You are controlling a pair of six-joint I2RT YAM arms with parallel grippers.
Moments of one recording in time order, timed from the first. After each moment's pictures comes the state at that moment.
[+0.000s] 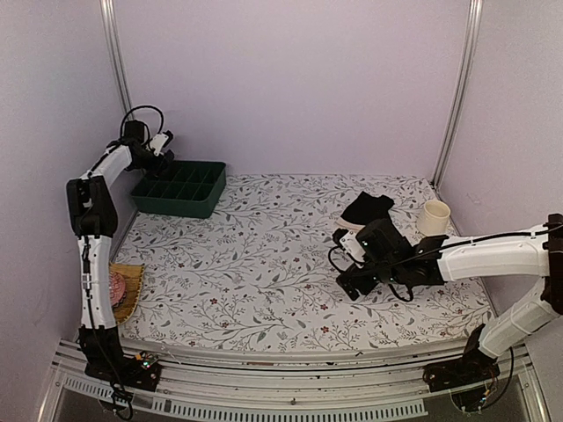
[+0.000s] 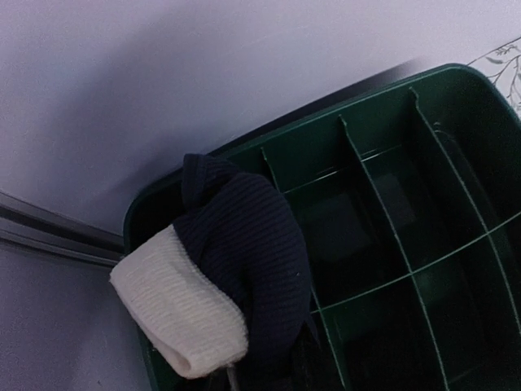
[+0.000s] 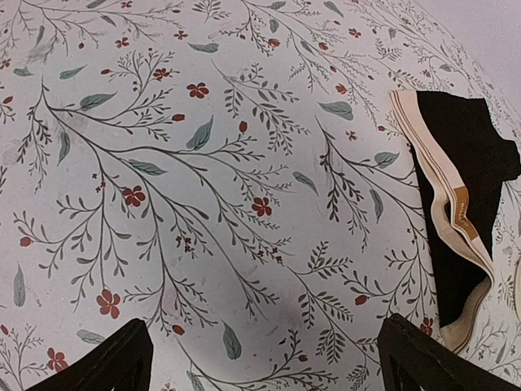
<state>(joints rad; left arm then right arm) 0.11 2.48 2.41 -0.65 0.19 0.57 0.90 1.42 0.79 -0.22 0.31 0.01</state>
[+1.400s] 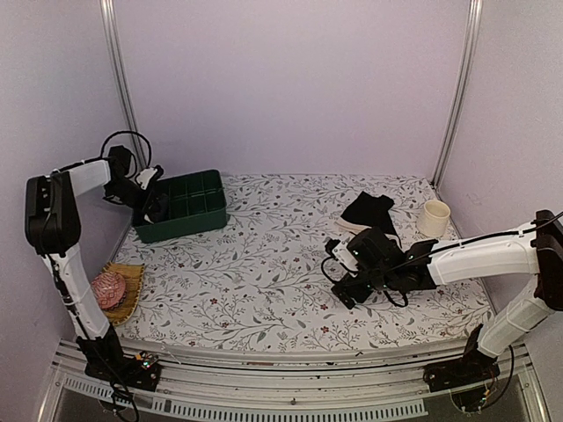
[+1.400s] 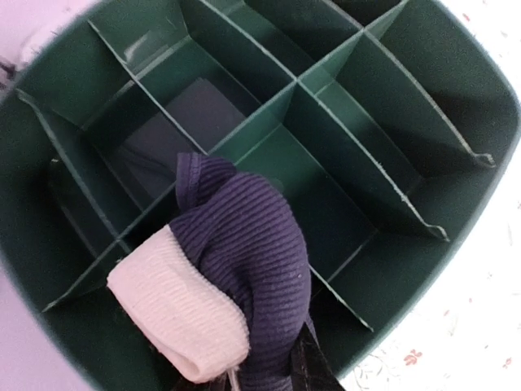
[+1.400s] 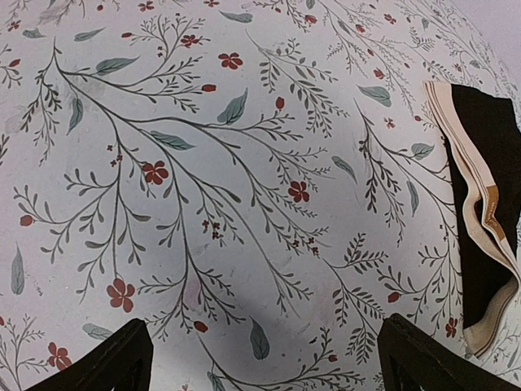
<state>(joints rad) 0.13 1.96 1.55 -0.70 0.31 0.48 0.94 1.50 0.79 -0.22 0.30 0.01</state>
